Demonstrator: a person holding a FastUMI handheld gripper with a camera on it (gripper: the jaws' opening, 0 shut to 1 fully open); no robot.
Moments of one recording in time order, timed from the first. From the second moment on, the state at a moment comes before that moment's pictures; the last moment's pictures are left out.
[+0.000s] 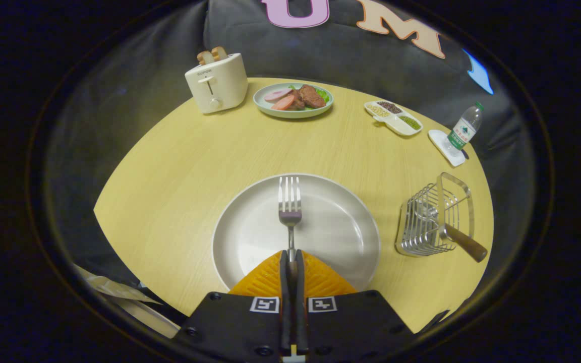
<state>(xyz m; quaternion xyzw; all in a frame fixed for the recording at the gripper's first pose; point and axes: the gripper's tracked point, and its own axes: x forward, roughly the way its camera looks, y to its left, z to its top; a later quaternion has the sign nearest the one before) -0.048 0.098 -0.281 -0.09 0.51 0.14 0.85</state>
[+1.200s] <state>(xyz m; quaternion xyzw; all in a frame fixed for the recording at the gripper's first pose) 0.000 0.023 -0.198 -0.02 0.48 0.09 0.87</state>
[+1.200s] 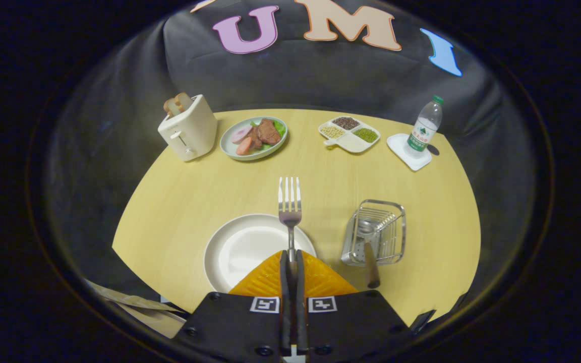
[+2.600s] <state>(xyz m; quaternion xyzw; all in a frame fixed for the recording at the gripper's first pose) 0.009 -0.099 -0.204 -0.09 0.52 0.02 0.85</state>
